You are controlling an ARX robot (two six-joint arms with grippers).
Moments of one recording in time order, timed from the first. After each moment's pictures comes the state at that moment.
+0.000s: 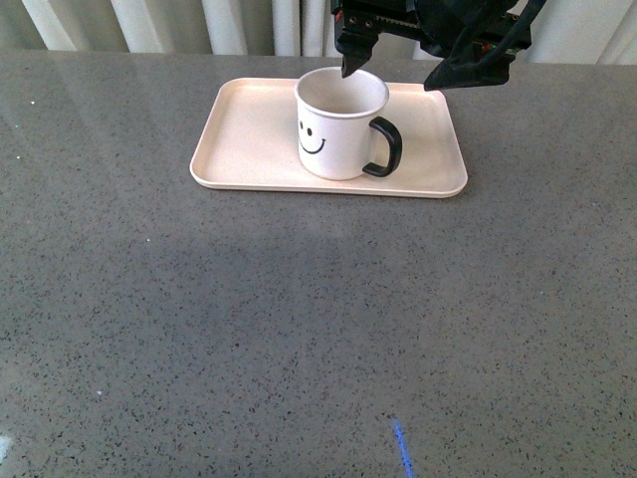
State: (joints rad) left arm 0.00 0.02 0.01 0.00 0.00 0.00; right arm 0.20 2.19 1.67 -0.32 -0.06 0.24
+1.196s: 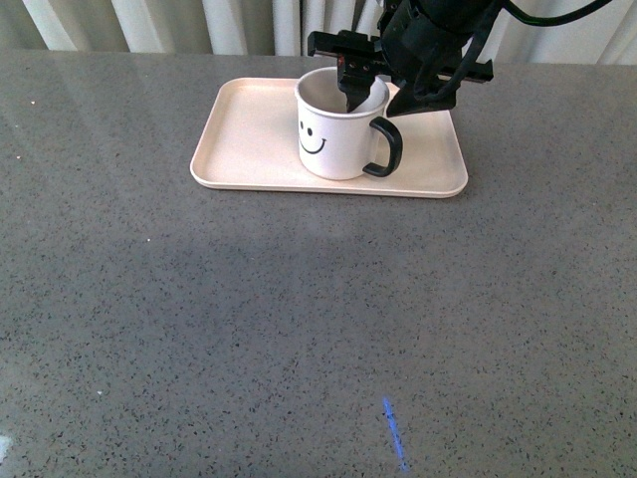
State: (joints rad) left arm 0.00 0.02 0.01 0.00 0.00 0.00; right arm 0.23 2.34 1.85 -0.42 -0.02 0.27
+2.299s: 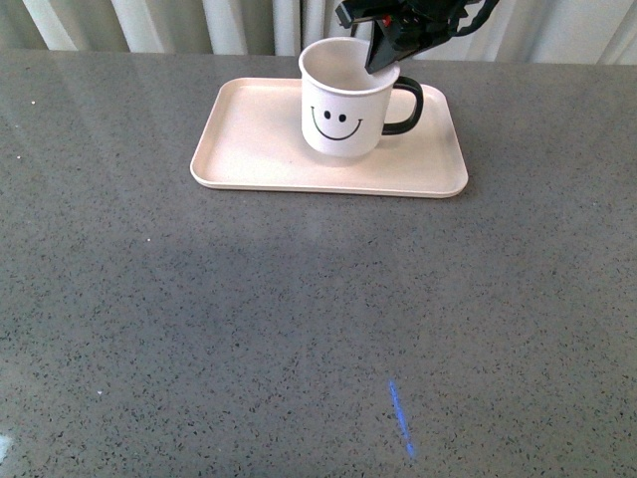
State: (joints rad) left arm 0.00 0.02 0.01 0.00 0.00 0.00; right arm 0.17 2.47 2.23 -0.72 -0.20 -0.29
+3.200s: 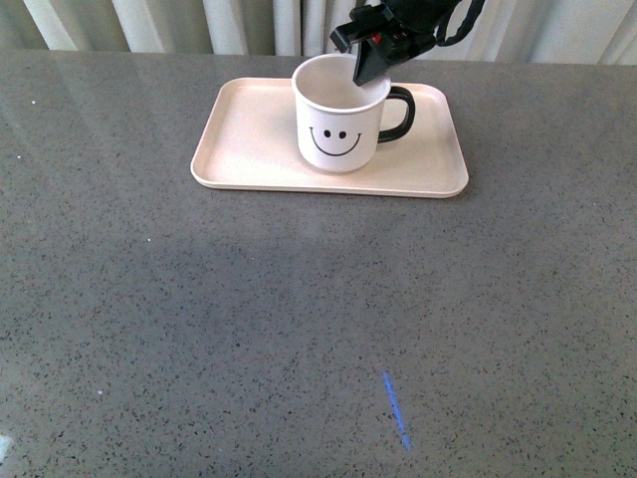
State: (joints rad) left arm 0.00 0.02 0.01 0.00 0.00 0.00; right arm 0.18 2.53 2.30 -0.77 -0.20 -0.42
